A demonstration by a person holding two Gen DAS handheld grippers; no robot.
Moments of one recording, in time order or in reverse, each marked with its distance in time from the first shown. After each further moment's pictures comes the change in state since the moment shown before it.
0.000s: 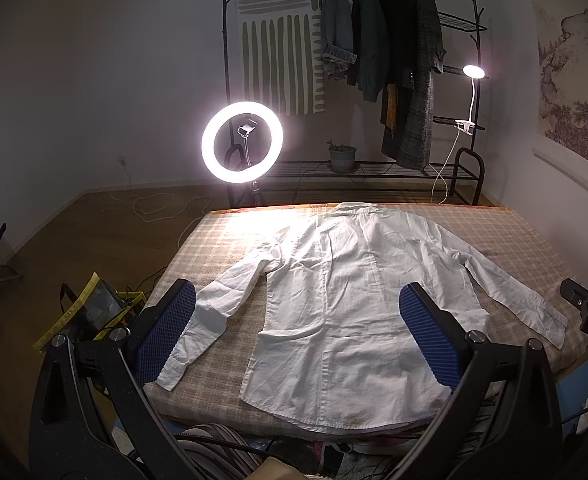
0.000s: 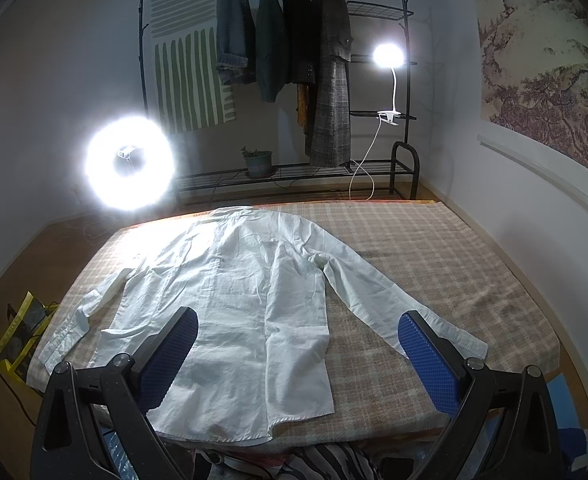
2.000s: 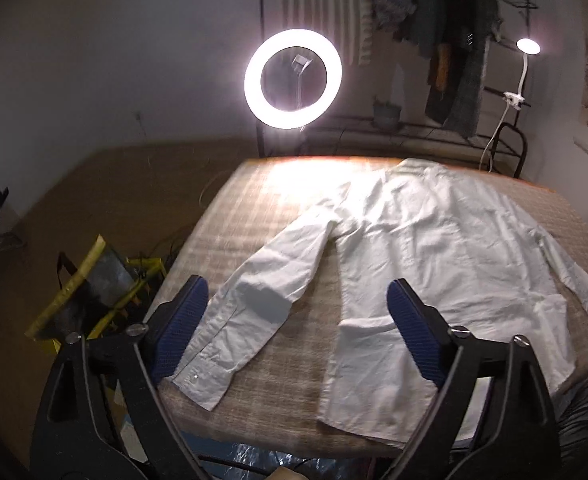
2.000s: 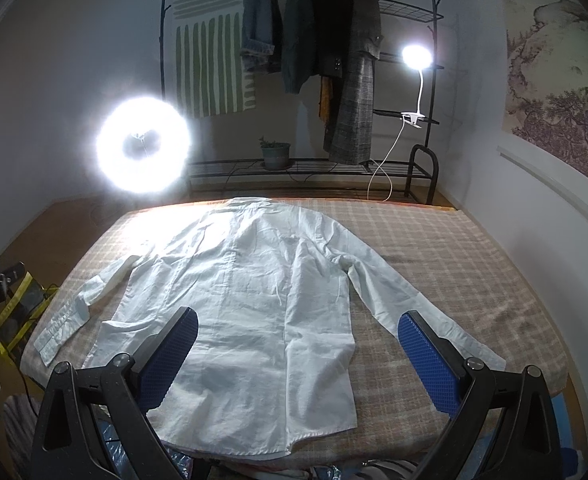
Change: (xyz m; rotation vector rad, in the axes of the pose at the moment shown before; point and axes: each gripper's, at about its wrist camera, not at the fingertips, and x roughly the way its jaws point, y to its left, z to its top) left arm 0.141 0.119 -0.039 -0.060 0.179 0.065; right arm 0.033 0.041 0.003 -0.083 0.021 0.014
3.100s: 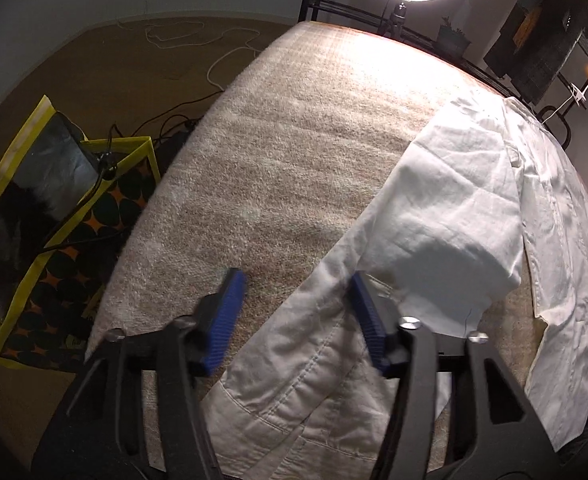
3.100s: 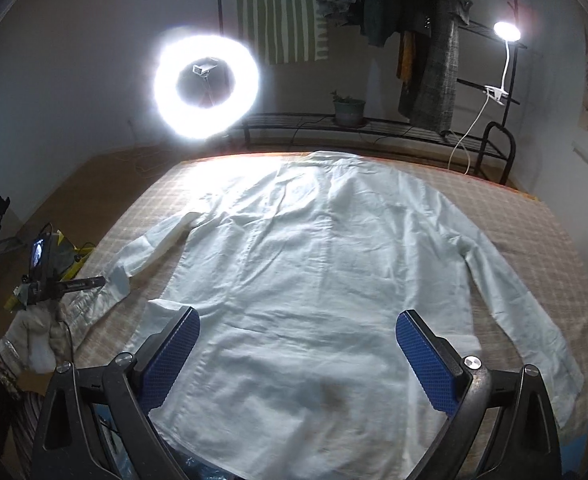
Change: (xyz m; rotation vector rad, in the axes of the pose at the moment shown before) left arm 0.215 0.139 -0.056 -0.173 0.344 -0.093; right arm 0.089 0.115 0.000 -0.099 0.156 0.180
